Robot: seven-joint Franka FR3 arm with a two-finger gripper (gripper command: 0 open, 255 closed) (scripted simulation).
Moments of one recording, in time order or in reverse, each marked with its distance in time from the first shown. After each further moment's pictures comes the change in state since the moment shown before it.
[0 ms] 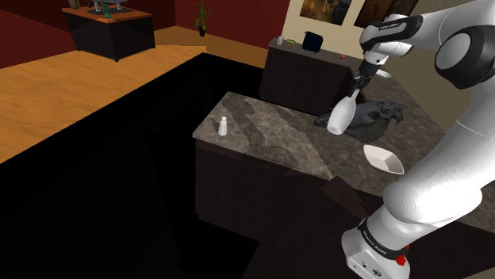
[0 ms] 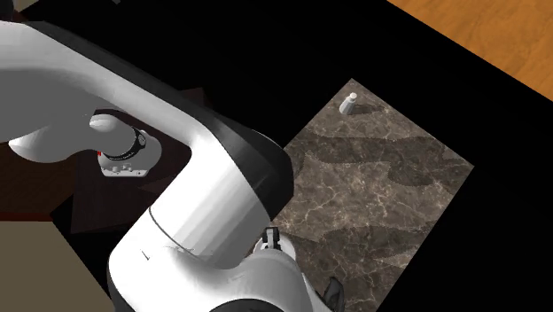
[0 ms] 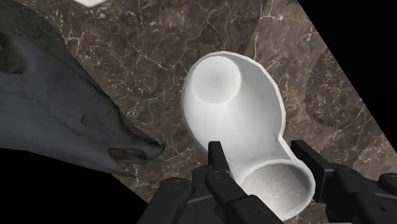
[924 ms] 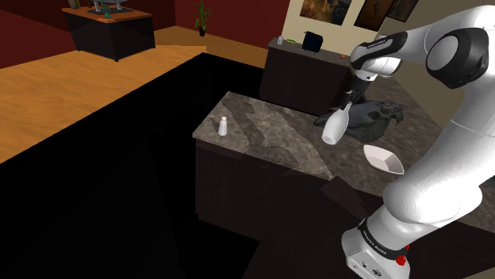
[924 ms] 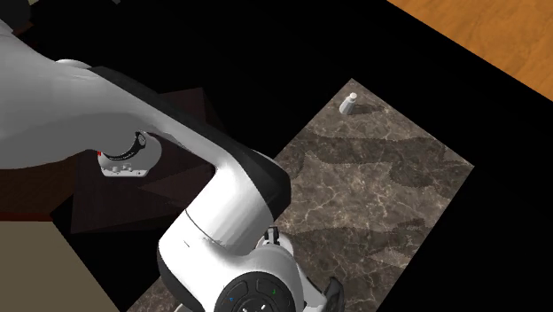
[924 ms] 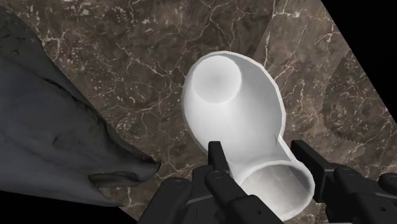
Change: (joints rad) arm -0.005 0.052 0.005 -0.127 0.029 0.174 -0.023
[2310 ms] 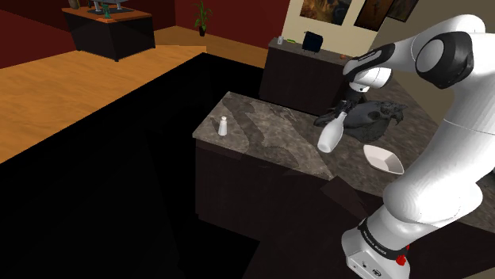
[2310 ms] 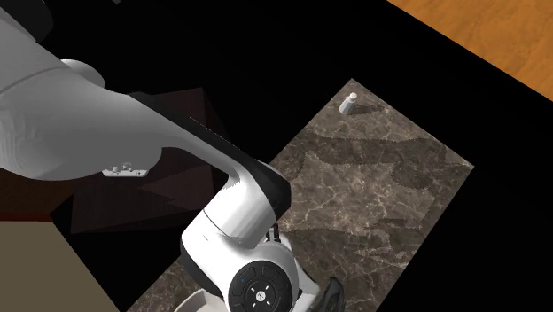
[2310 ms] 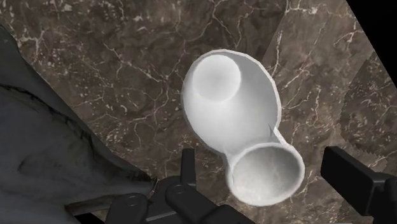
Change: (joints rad) arm -0.008 0.067 0.011 -0.065 0.039 0.127 -0.026
